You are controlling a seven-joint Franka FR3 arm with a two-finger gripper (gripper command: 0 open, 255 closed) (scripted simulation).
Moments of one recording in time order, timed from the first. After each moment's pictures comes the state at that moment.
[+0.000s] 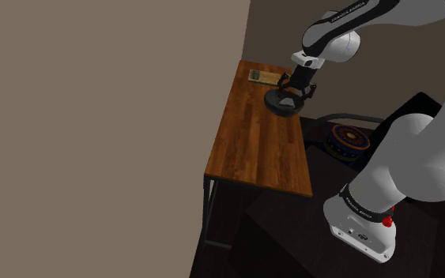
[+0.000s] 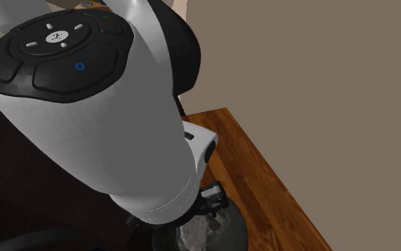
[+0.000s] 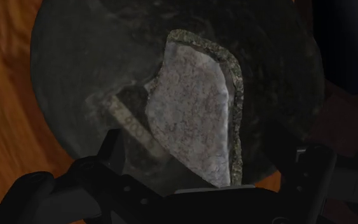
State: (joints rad) arm 0.25 -0.17 -0.77 -2.48 0.10 2.36 -2.68
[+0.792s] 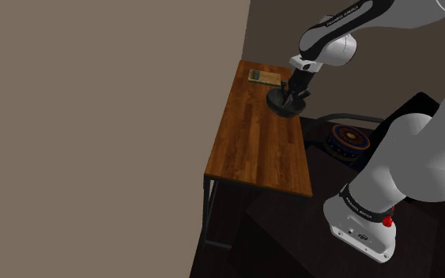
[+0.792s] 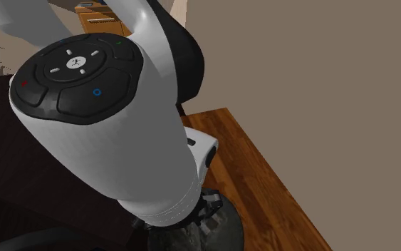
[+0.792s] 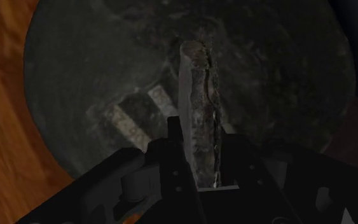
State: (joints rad) arm 0.26 -0.14 -0.78 -2.49 0.14 2.39 -2.71
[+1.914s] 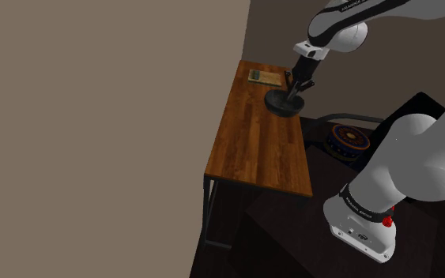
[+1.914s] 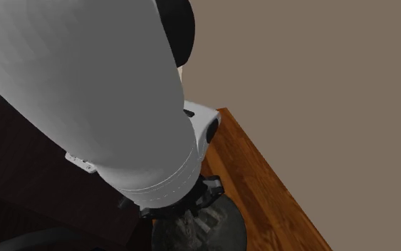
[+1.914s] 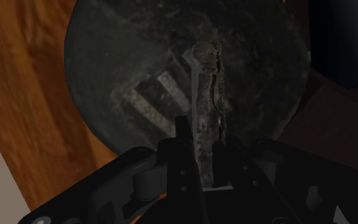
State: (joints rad) arm 0.23 -0.24 -0.74 -2.44 0.04 2.27 -2.62
